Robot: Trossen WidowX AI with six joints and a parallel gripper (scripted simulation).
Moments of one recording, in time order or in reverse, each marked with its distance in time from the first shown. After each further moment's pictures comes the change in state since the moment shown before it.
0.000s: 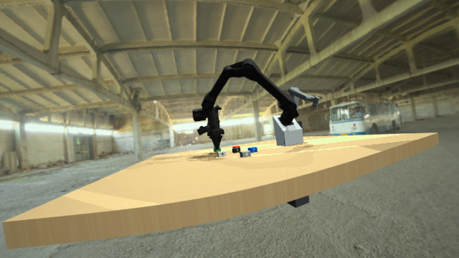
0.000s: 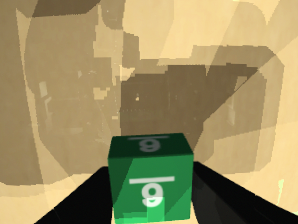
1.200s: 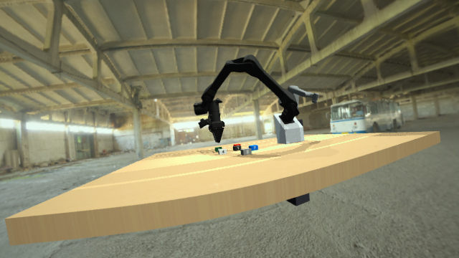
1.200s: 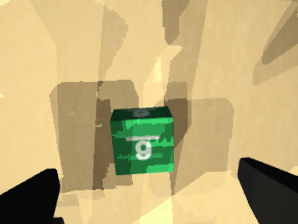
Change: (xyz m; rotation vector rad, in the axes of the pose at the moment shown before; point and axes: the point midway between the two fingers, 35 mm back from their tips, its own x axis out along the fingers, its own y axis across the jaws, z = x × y) arm -0.025 -0.003 -0.004 0.020 0.007 0.008
